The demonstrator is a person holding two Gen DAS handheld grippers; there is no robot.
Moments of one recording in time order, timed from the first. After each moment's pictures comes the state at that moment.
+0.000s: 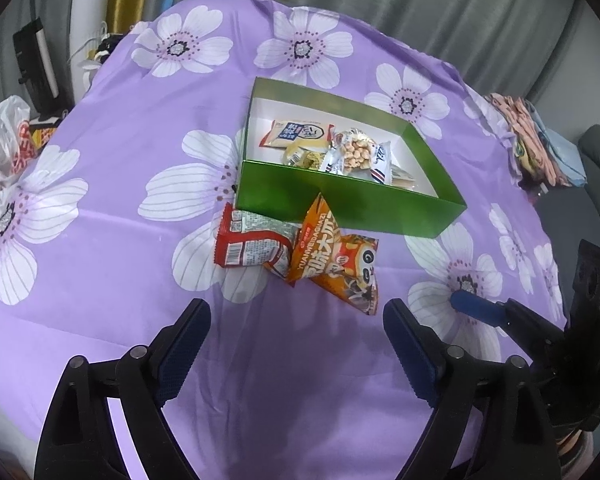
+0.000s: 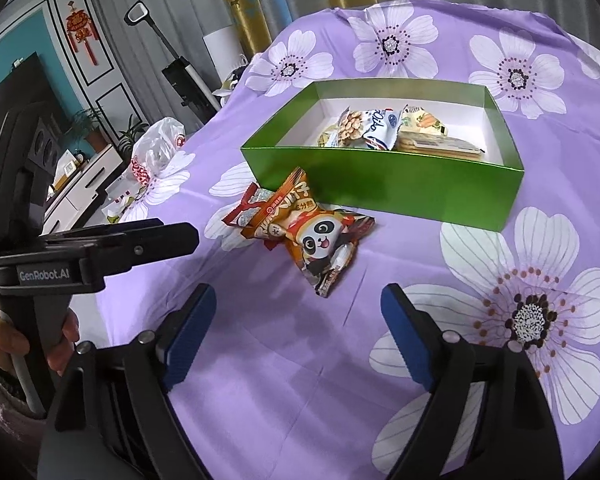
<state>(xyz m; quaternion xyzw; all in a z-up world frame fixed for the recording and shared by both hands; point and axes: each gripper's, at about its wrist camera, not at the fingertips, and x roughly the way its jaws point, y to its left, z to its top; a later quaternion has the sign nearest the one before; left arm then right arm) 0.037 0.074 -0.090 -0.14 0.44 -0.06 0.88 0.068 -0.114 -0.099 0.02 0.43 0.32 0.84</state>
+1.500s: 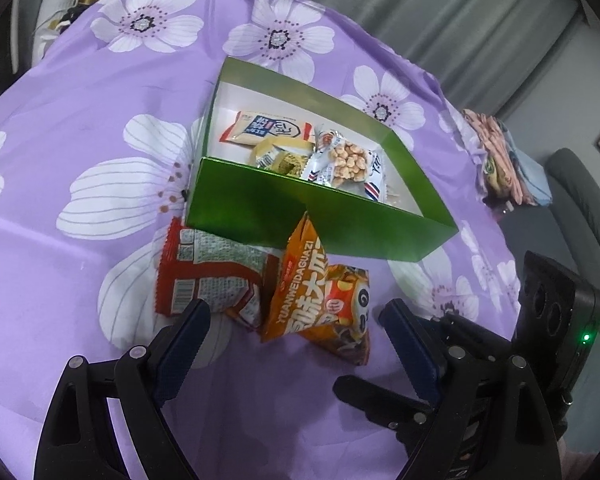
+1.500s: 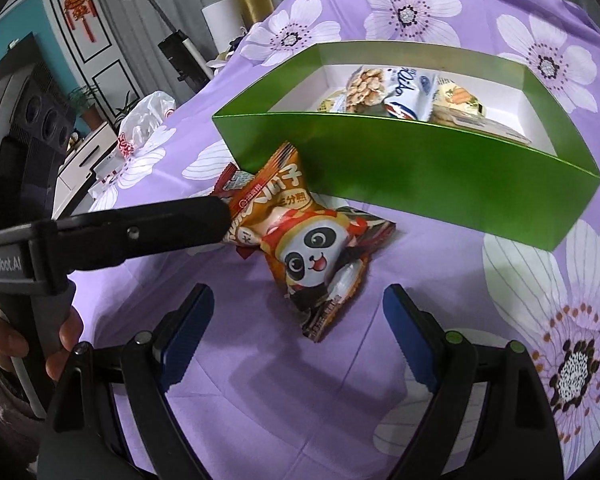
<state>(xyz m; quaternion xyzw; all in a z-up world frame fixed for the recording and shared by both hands) 0.089 0.084 -0.130 -0.21 0.42 -0.15 0.87 0.108 -0.083 -0.140 -0.01 0.45 0.33 0.83</state>
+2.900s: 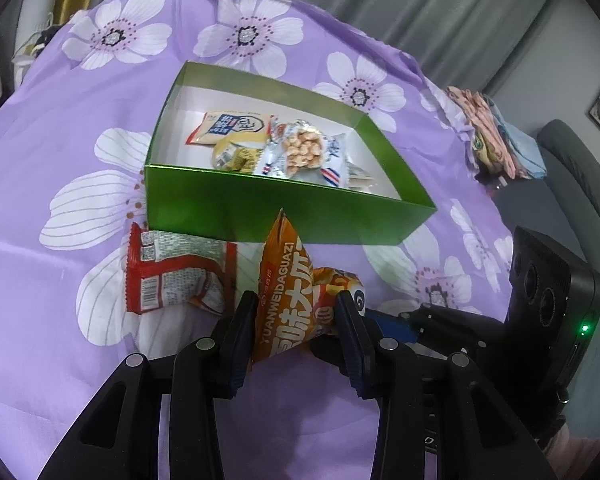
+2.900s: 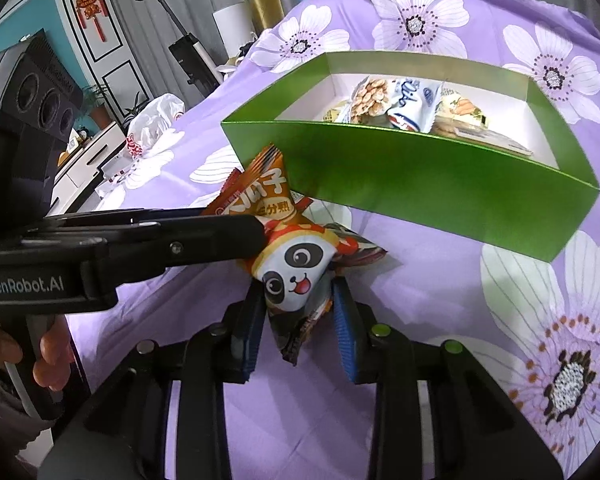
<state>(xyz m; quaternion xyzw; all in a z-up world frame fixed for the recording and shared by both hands) 0.086 0.056 -0.113 -0.16 0.43 -0.17 0.87 0.100 -0.091 -0.131 -0.01 0.43 0.34 0.83</state>
